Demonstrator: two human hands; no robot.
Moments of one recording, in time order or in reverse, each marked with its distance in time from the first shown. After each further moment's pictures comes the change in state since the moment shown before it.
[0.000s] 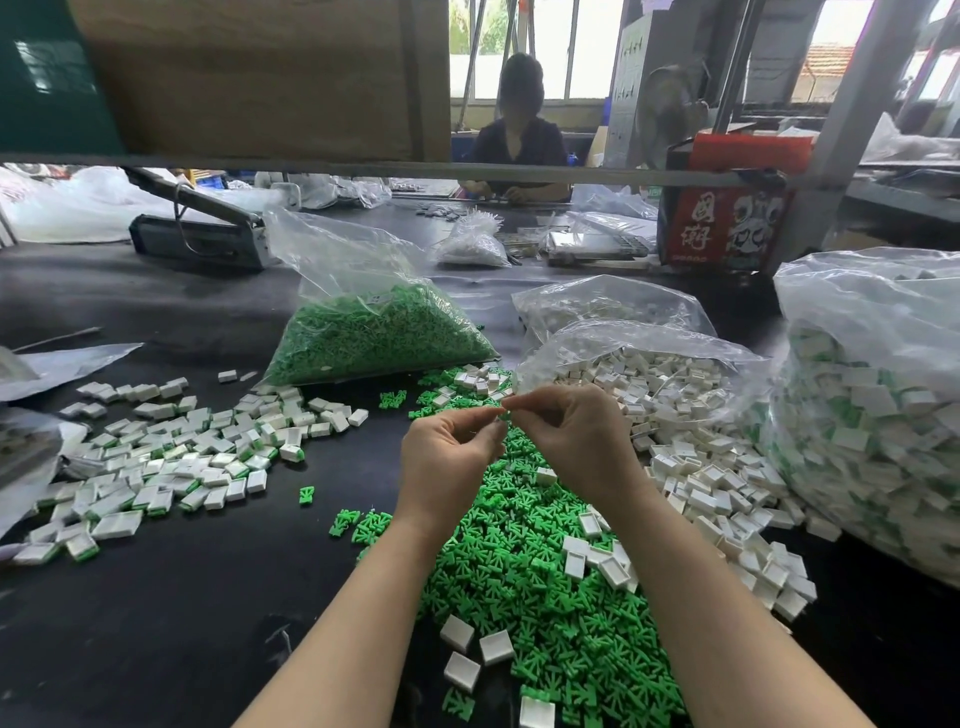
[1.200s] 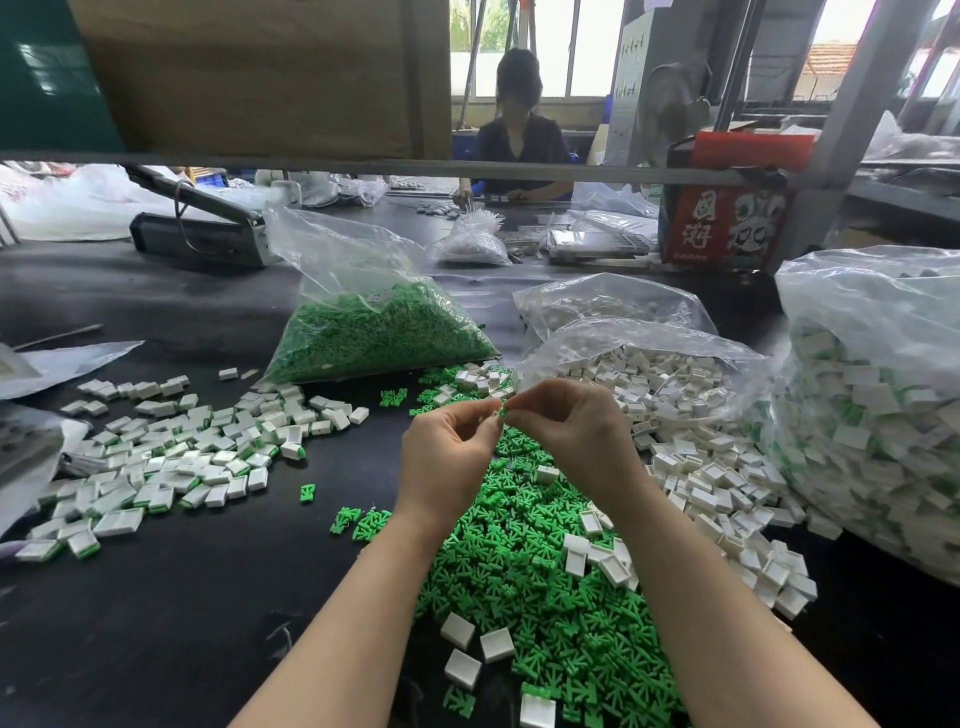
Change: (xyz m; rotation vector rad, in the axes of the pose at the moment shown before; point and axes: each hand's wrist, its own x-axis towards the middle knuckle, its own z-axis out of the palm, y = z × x) left_hand 0.003 0.001 -0.002 0.212 0.036 0.069; right_hand -0.001 -0.001 0.000 0.210 -0.016 0.098
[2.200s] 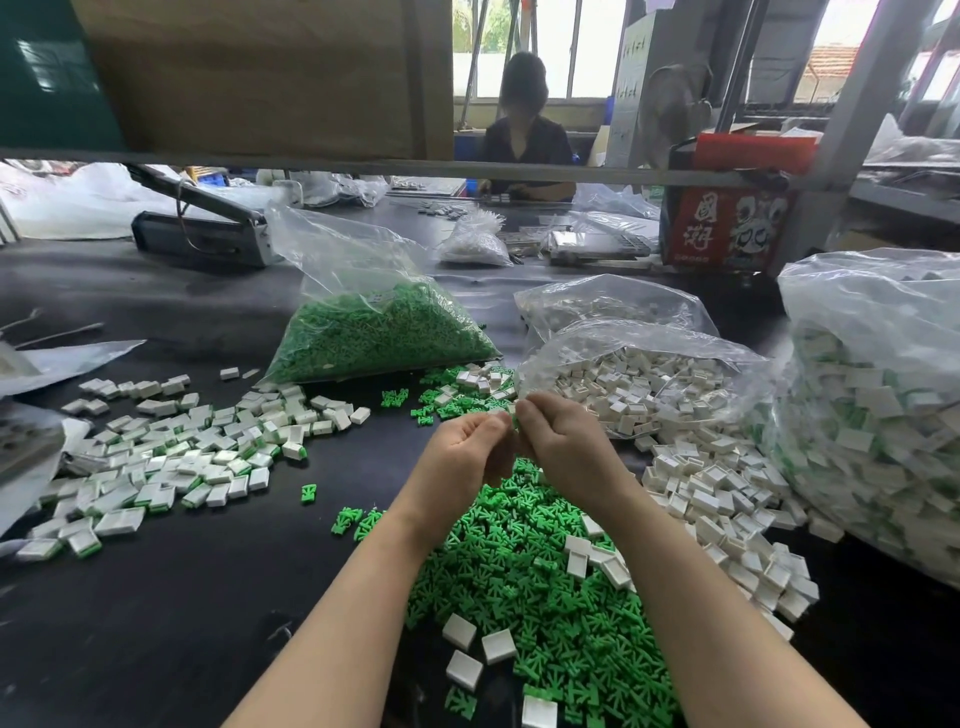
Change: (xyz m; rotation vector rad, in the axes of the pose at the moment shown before) left_hand -0.004 0.003 -0.005 -0.227 -0.405 -0.076; right_hand 0.000 0.003 0.010 -0.145 -0.120 0.074
